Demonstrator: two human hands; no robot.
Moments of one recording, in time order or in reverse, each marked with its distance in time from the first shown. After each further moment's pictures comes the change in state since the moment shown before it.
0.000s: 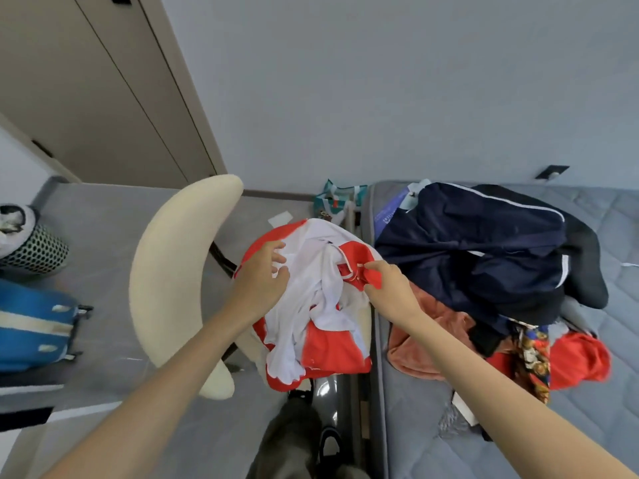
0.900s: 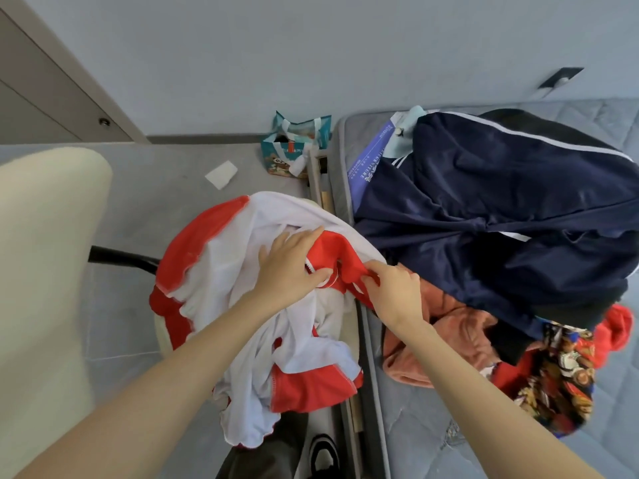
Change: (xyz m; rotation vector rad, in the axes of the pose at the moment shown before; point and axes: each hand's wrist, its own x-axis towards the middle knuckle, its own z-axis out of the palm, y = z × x) left_hand 0.185 -0.051 0.185 0.380 -0.419 0.145; right_hand 0.133 0.112 0.064 -0.278 0.073 0.203
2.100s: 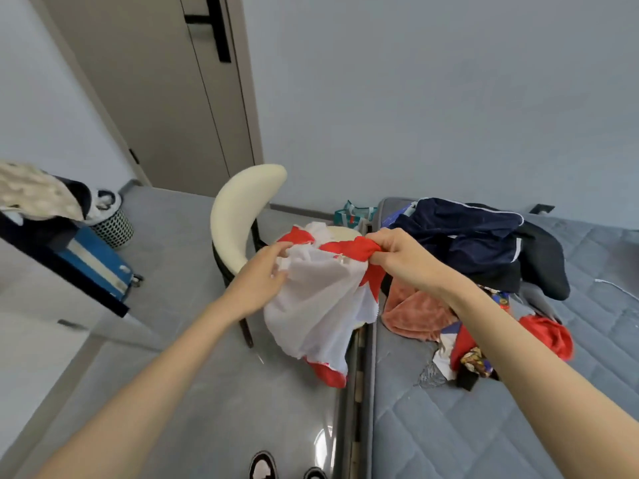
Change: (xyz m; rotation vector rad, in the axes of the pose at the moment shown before) left_hand -0.482 0.067 -0.040 -0.304 0.497 0.010; right_hand -0.403 -0.049 -0.207 0.494 -0.279 -0.785
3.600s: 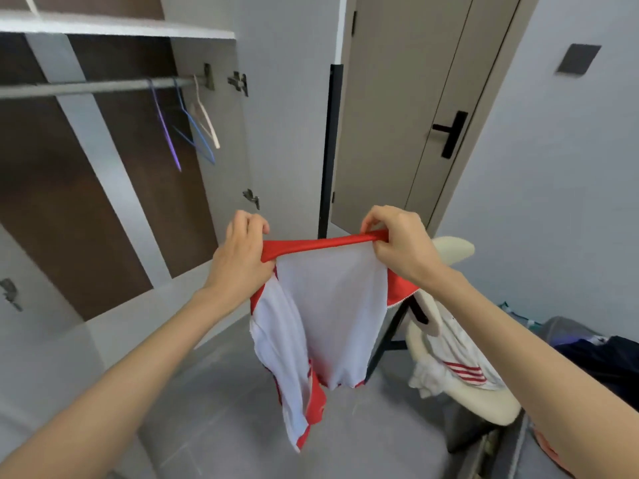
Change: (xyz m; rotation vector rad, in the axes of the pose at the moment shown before) left_hand -0.377 -0.067 -0.273 0.547 0.831 -0.284; right_hand -0.018 -0.297 0.285 -0.425 0.021 -0.738
